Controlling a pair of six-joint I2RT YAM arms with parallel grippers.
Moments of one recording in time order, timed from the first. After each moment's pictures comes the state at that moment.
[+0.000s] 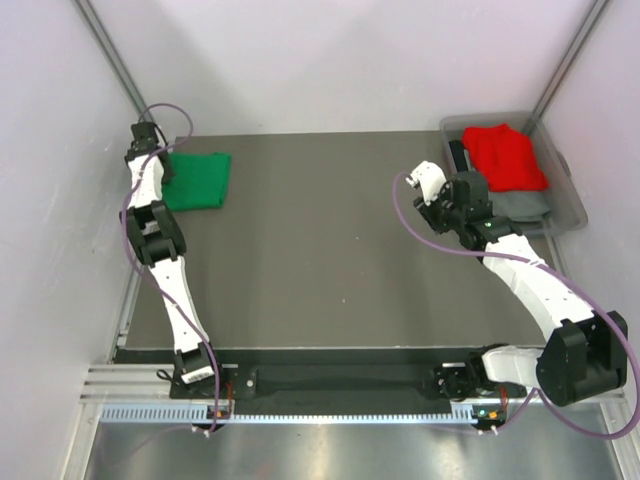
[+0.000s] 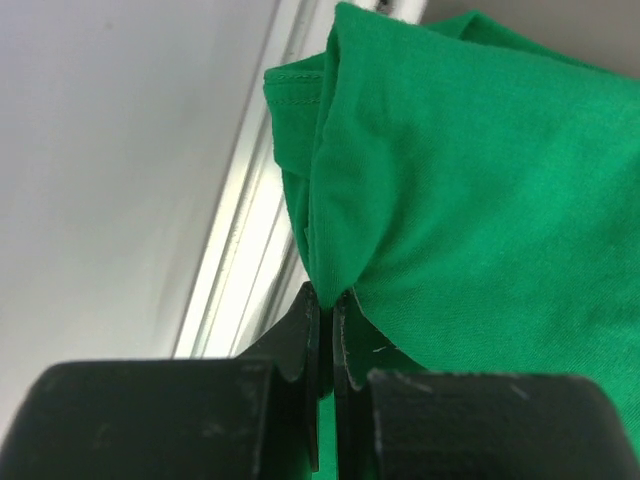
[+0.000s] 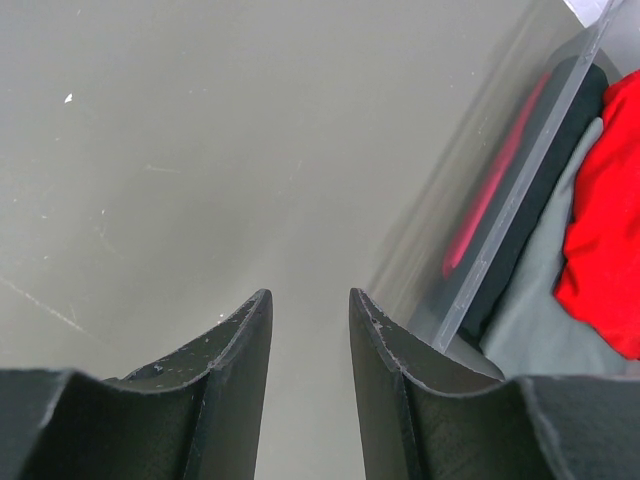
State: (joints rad) left arm 0.34 2.64 2.49 -0.70 -0.14 0.05; right arm 0.28 1.24 0.96 -0.33 -0.07 -0.49
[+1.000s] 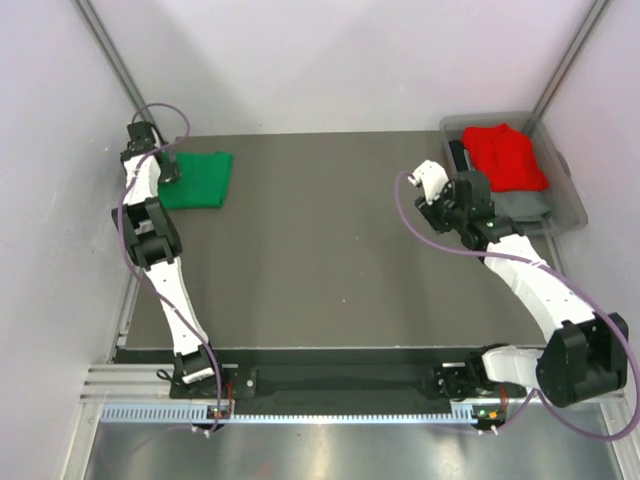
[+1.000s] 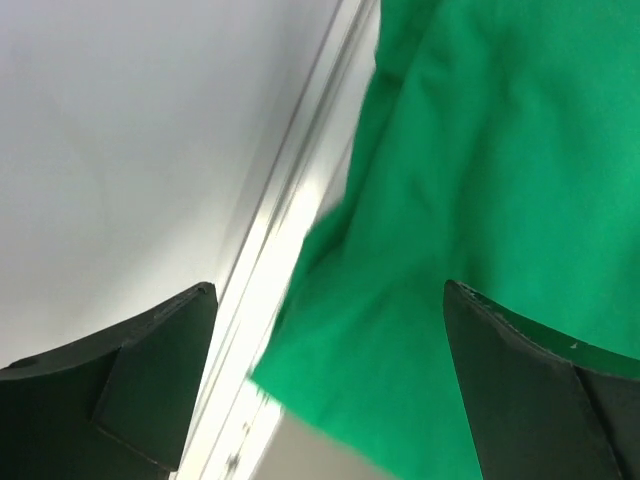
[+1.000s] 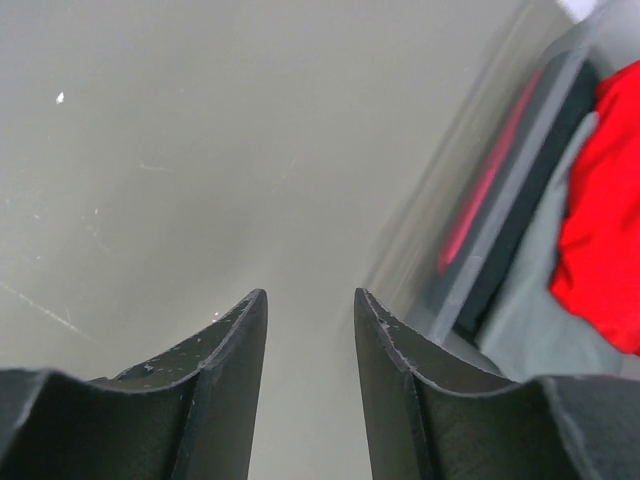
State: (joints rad) left arm 0.34 2.53 2.32 -0.64 -0.22 0.04; right arm 0.27 1.25 0.96 -0.33 -0.07 -0.49
